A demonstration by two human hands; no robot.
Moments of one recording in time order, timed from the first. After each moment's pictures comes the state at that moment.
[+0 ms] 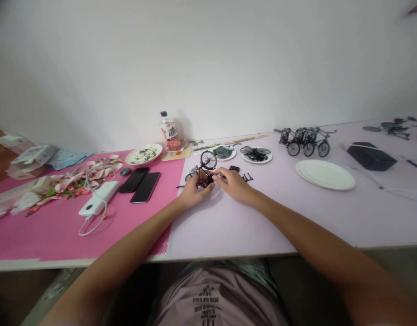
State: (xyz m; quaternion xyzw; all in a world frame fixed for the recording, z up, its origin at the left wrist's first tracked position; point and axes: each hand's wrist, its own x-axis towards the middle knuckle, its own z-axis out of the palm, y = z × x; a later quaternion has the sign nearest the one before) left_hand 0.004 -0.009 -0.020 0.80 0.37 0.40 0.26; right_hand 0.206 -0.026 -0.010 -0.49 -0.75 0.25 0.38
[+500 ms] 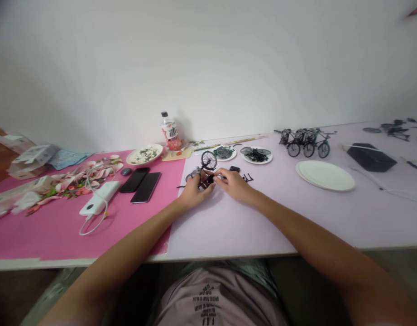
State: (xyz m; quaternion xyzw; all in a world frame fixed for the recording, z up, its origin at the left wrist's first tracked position) left_hand 0.005 -0.011 -0.015 0.81 0.40 0.37 0.22; right_hand 0.205 -0.027 -0.009 -0.48 -0.74 0.28 0.38
